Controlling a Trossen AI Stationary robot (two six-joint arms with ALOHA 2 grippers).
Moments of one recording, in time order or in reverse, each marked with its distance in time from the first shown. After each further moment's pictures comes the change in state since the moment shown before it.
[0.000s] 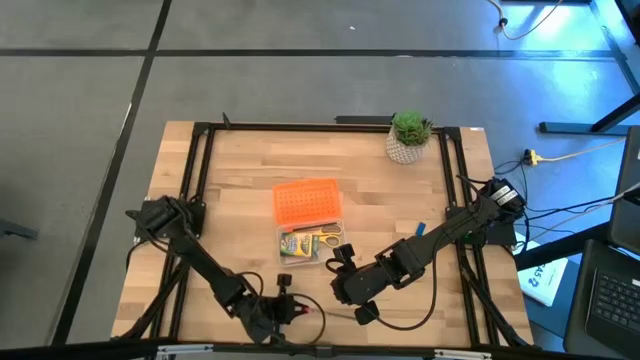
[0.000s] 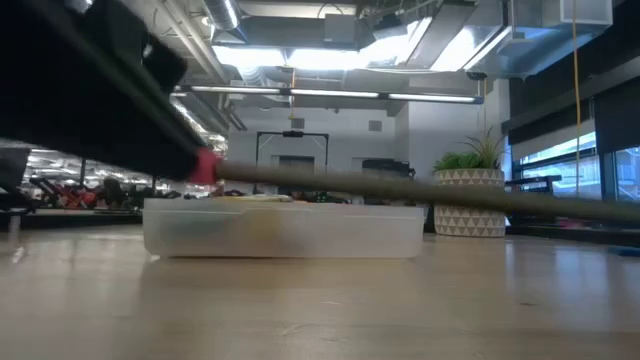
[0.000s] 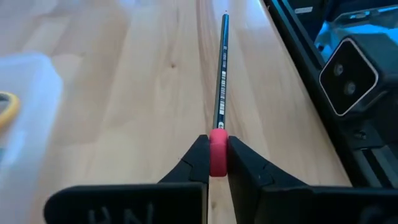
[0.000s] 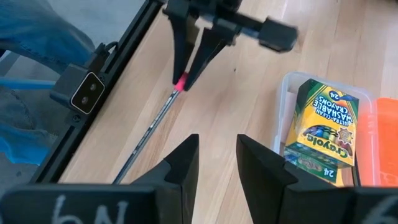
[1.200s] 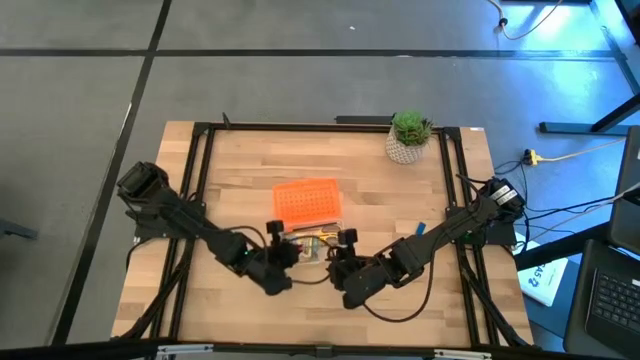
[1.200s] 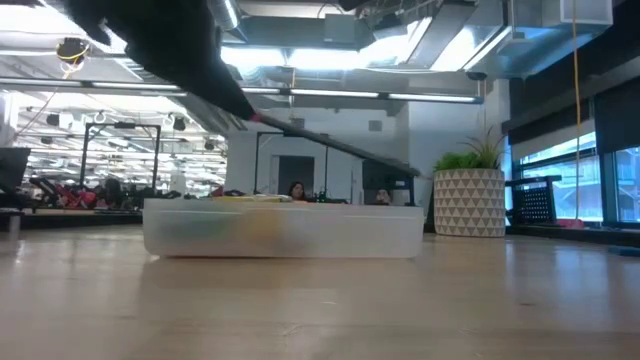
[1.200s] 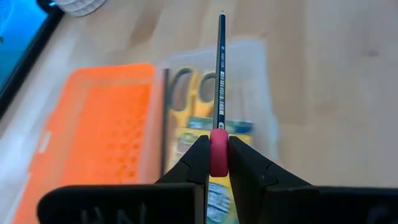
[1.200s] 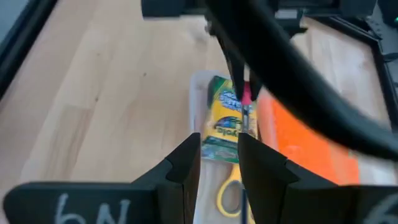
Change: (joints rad) left arm 0.225 -0.339 0.002 -0.628 -0.070 -0.021; right arm -0.004 0.000 0.000 -0.009 0.330 0.032
